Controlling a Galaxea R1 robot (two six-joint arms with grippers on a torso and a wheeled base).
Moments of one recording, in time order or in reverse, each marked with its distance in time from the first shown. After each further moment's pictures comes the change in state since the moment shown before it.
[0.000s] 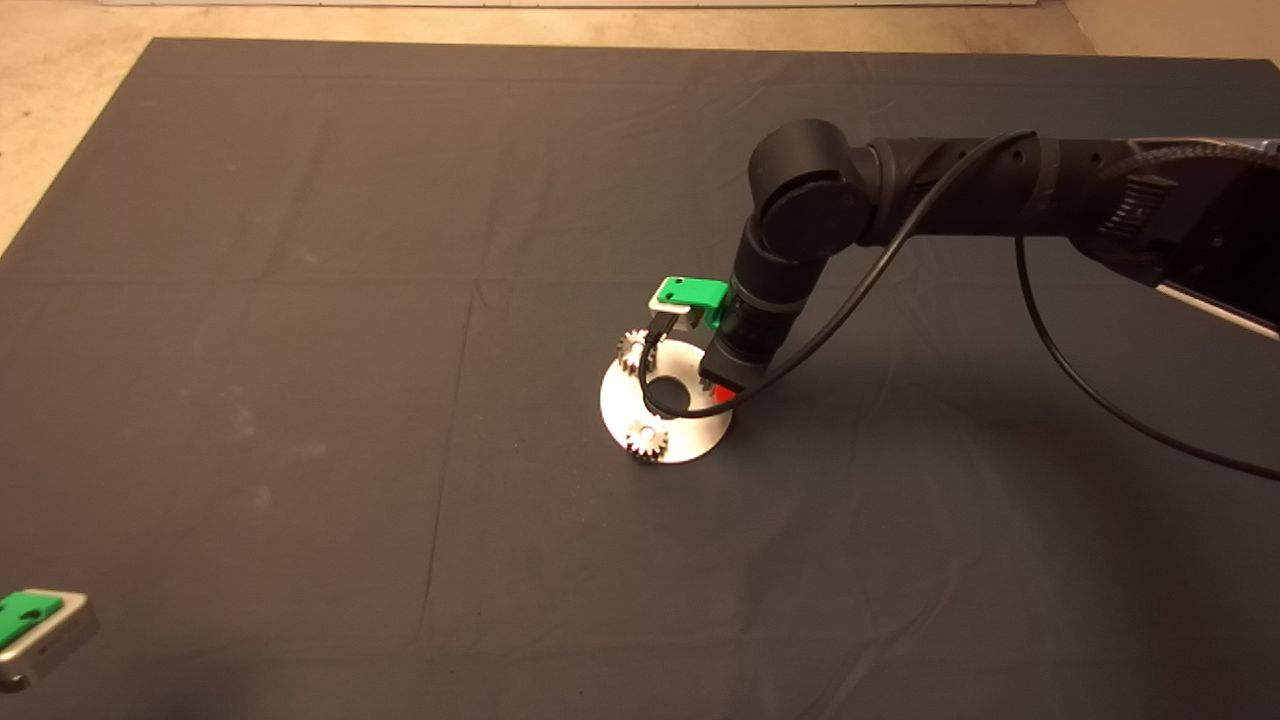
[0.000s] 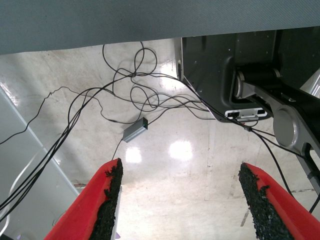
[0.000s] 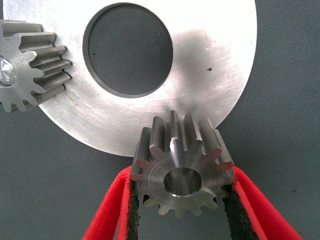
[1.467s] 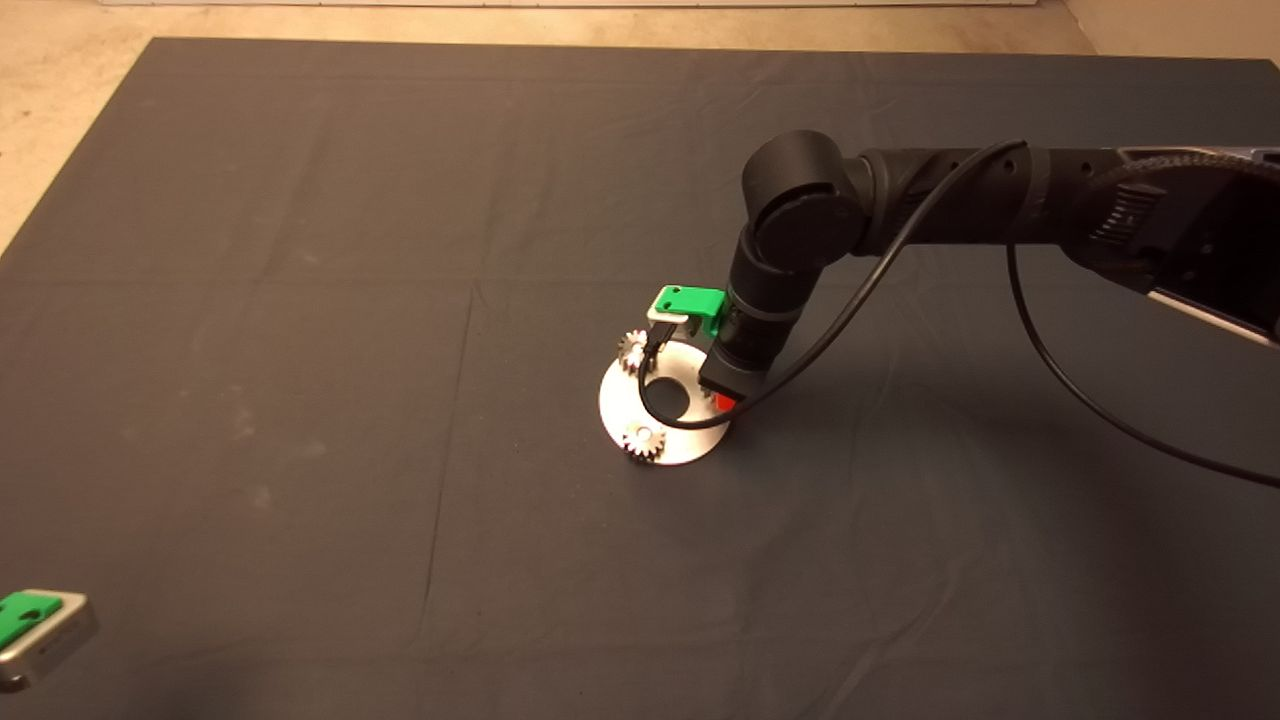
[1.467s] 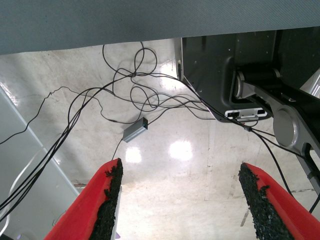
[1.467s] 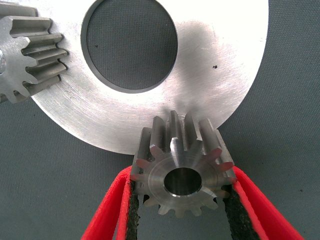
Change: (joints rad) left arm 0.000 0.000 0.000 0.000 0.000 0.000; right arm -0.011 0.011 0.002 -0.011 -0.015 0.000
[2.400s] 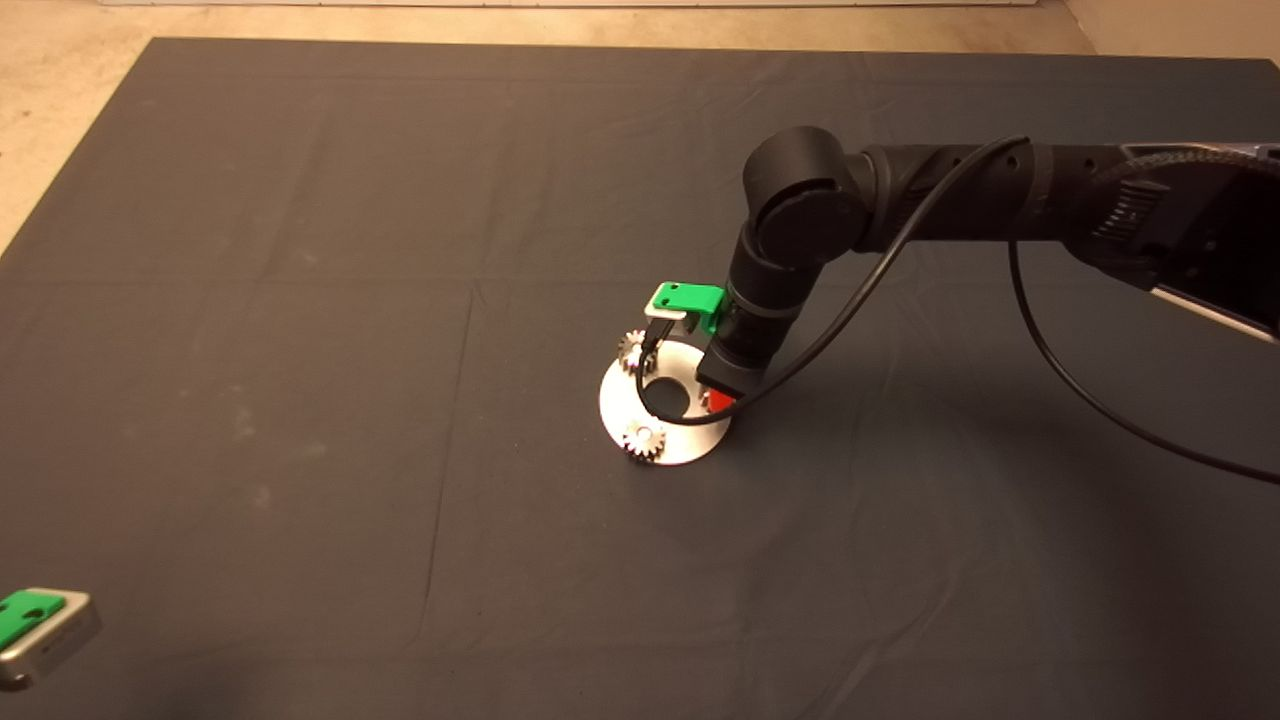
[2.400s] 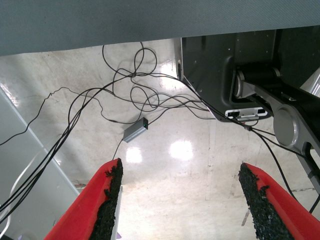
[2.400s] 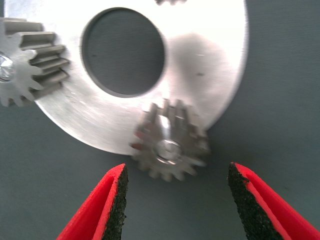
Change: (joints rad) left arm 0.000 0.006 0.000 0.000 0.000 0.003; right arm 0.017 -0.010 0.003 0.007 0.014 0.001
